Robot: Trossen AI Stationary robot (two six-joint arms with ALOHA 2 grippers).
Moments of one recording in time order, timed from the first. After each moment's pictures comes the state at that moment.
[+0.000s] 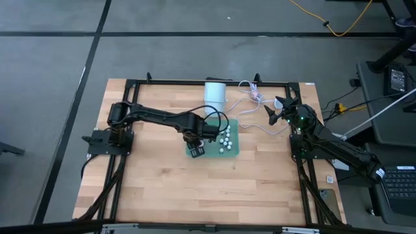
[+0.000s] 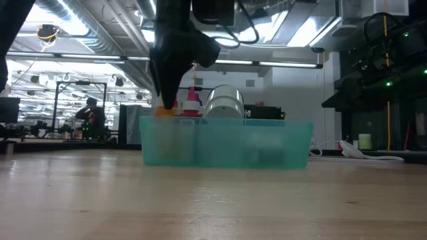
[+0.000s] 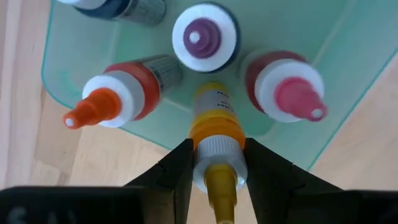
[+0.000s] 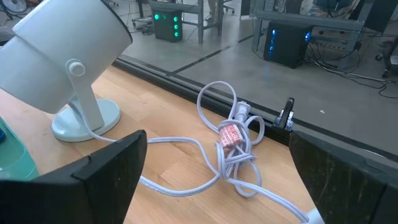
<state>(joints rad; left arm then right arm) -0.03 1.94 1.61 -1.23 -0.11 -0.48 -0.73 0.26 0.01 0.05 0.14 0.04</state>
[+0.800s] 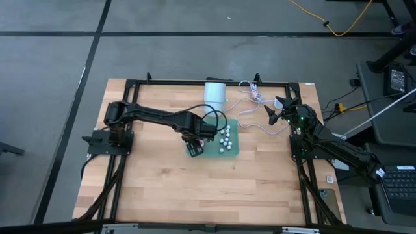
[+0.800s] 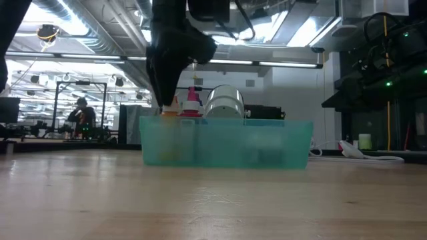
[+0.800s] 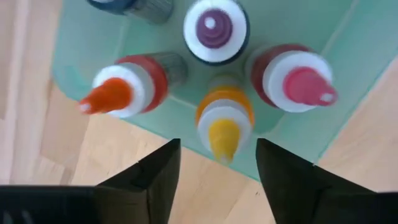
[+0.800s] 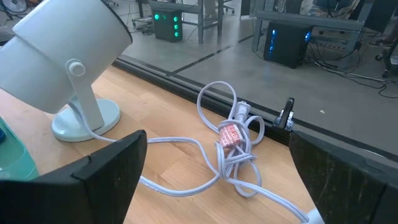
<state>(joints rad) -0.03 1.91 1.58 -1.22 -0.12 -0.49 -0.73 0.26 0.01 0.05 0.14 0.04</state>
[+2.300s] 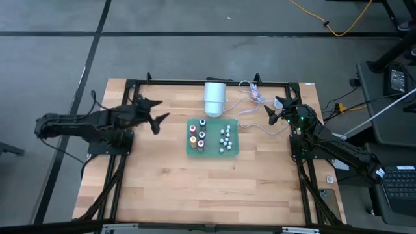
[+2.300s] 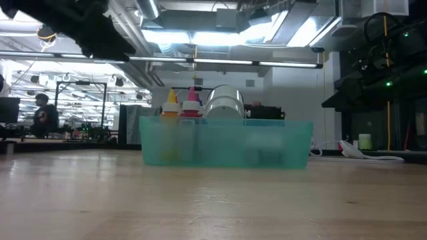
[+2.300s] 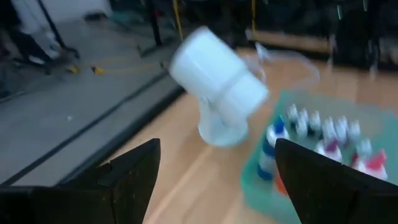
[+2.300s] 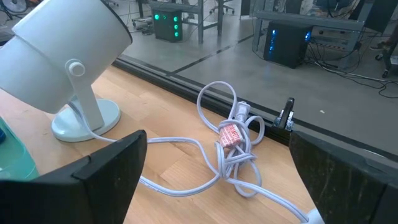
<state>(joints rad) 0.07 0.57 0.48 -0.28 -0.51 -0.13 -0.73 0.26 0.01 0.05 0.14 0.04</state>
